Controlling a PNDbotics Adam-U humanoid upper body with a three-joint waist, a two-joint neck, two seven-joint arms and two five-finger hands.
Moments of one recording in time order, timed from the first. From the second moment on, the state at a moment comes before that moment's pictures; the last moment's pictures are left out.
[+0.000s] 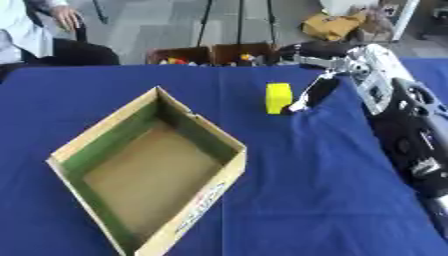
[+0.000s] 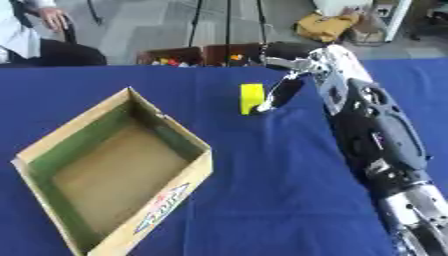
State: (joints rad) left arm -0.12 0.25 0.32 -1.98 0.49 -0.63 -0.43; right arm -1.15 -0.43 -0.02 -0.84 1.08 -0.58 0.57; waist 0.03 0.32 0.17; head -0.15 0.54
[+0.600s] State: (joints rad) left arm -0.13 0.24 0.31 -1.98 0.48 -0.63 -0.45; right arm -1.19 -0.42 -0.06 -0.75 1.18 -0.56 0.55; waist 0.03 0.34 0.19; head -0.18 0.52
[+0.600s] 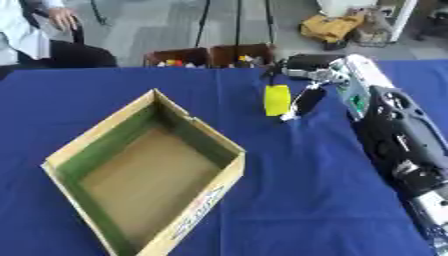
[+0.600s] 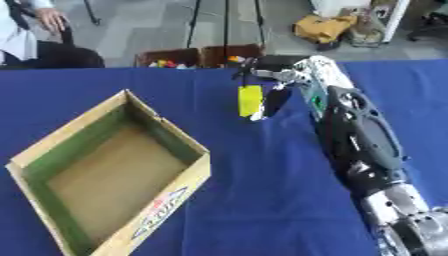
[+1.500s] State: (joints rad) left arm -0.13 0.24 0.31 -1.98 0.47 -0.62 -0.46; right arm -1.19 -0.47 -0.07 -0.75 1.14 -0.55 0.51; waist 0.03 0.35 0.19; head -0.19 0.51
